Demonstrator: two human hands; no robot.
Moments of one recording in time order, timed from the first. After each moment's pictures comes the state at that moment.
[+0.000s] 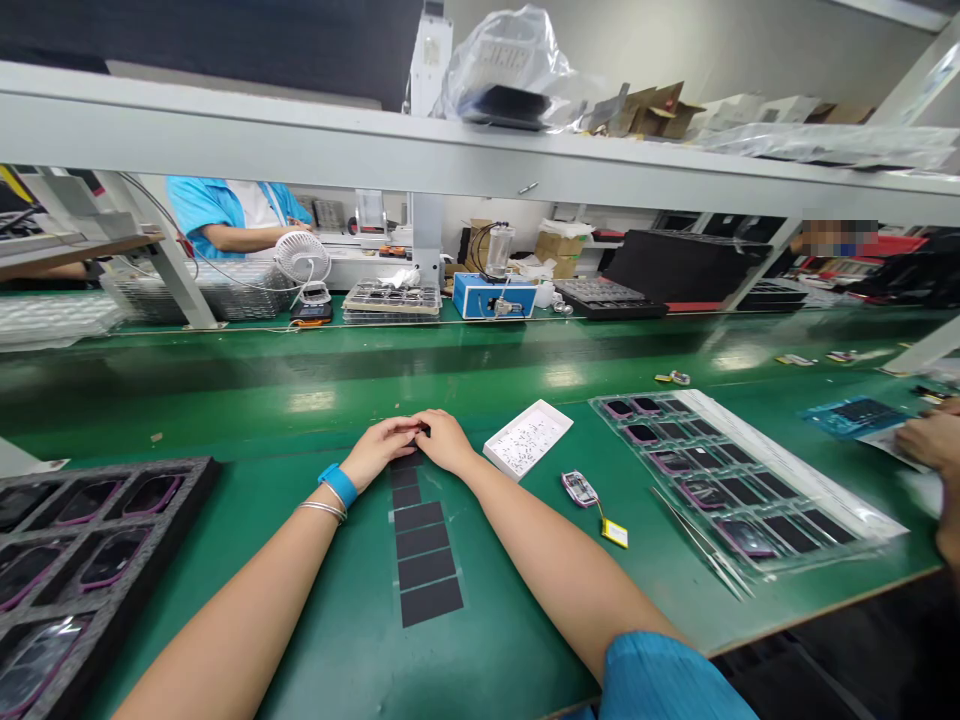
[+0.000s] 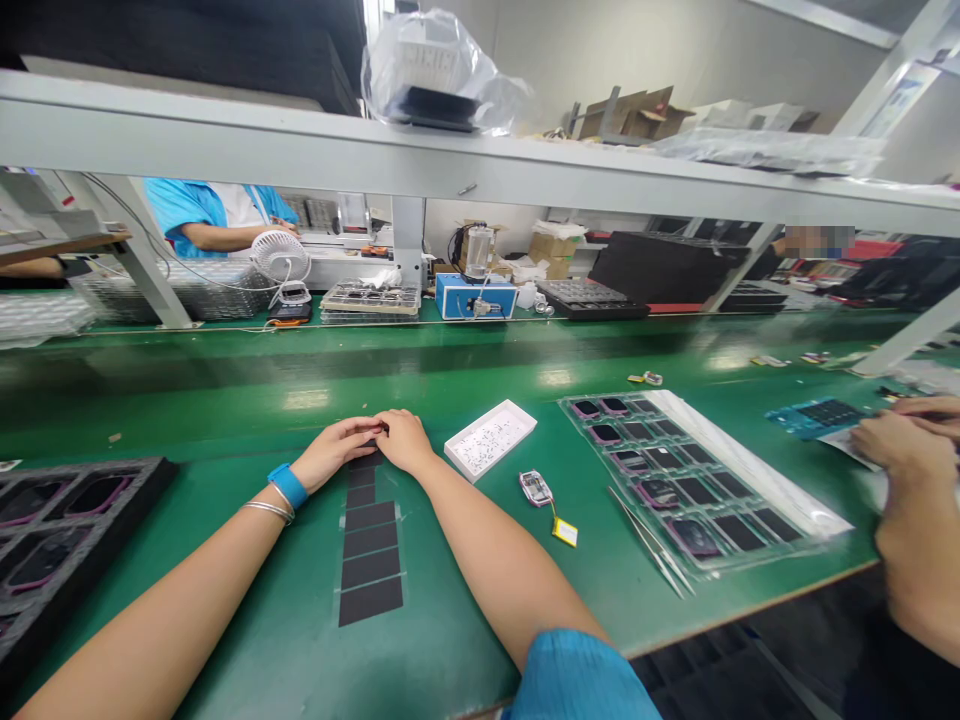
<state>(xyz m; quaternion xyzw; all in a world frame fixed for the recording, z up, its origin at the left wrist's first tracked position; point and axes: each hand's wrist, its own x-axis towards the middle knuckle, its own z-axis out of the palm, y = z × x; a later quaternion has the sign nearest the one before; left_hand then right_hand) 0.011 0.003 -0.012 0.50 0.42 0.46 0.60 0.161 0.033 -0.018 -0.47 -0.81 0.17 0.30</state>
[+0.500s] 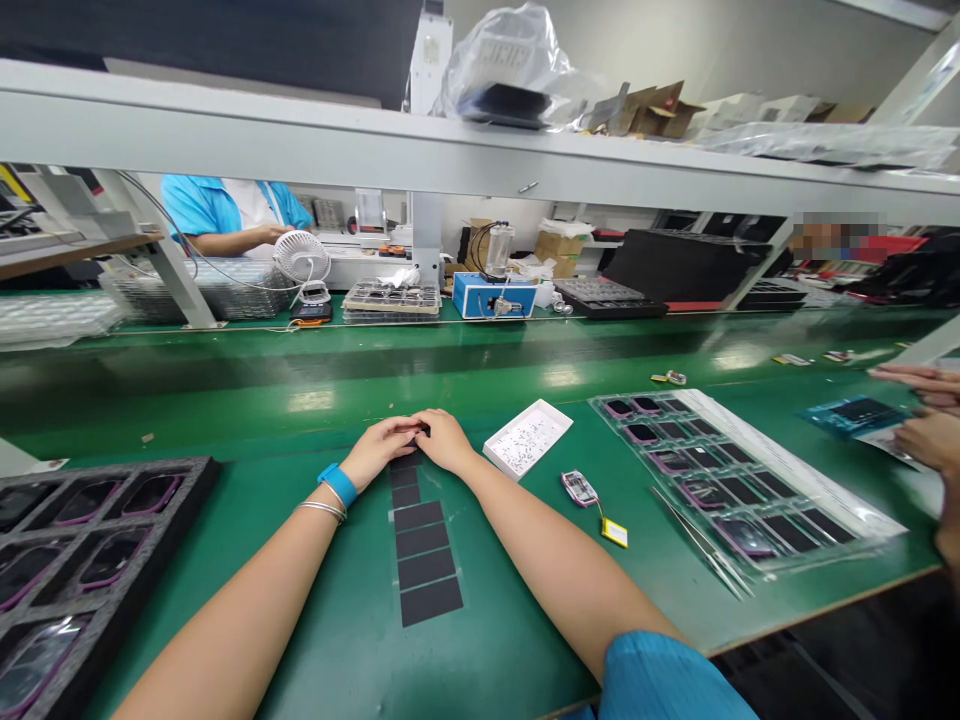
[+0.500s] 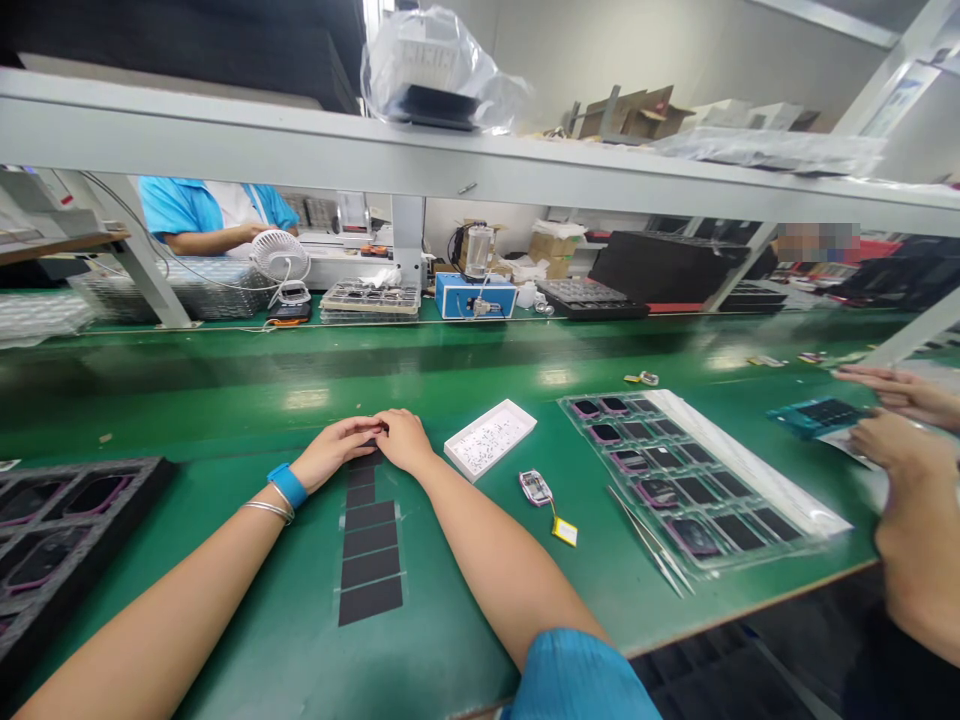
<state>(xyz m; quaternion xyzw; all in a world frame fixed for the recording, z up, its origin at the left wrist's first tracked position) 0.011 0.003 -0.012 0.51 0.42 0.46 0.60 0.161 0.033 -0.018 -0.47 -0.81 0.17 0.30</state>
